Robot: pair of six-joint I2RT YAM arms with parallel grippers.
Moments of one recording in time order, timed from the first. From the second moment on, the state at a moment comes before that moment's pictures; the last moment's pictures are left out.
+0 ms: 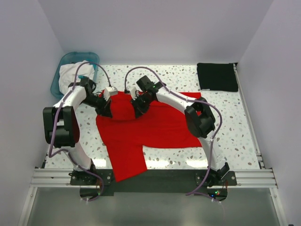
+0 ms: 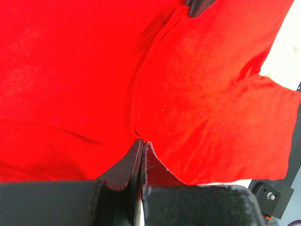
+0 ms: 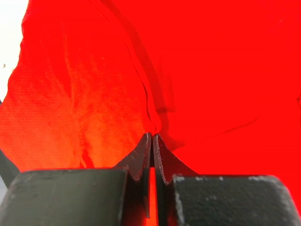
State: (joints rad) left arm 0.06 1.79 1.28 -1.02 0.74 0.91; right arm 0.72 2.26 1.89 -0.73 -0.52 -0.16
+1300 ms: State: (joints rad) left arm 0.09 1.70 1.18 -1.09 0.74 1.01; right arm 0.72 2.19 1.81 -0.77 -0.57 -0.21
